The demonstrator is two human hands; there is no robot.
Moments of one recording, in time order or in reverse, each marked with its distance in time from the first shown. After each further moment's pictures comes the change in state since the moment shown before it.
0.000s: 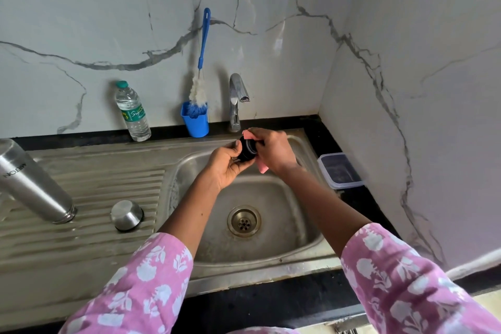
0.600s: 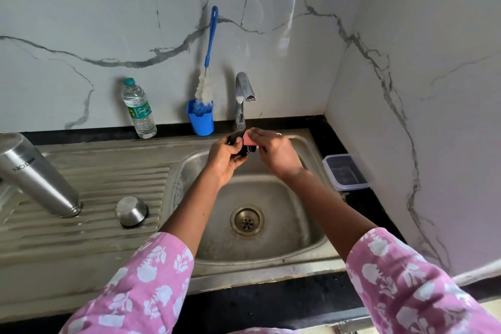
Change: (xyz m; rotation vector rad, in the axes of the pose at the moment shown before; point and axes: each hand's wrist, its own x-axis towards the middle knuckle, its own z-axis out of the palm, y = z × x) left_hand 0.001 0.005 -0.002 0.096 0.095 0.166; right_hand -0.003 0.008 0.010 -0.209 0.092 -0.408
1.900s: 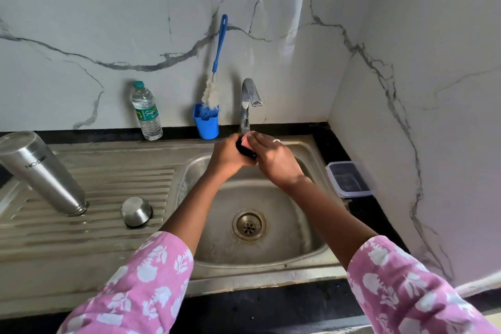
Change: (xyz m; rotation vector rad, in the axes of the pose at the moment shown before) left_hand -0.012 0.016 -0.002 1.212 0.066 0.452; right_hand -0.001 -0.016 -0.002 -0.140 -0.148 -0.067
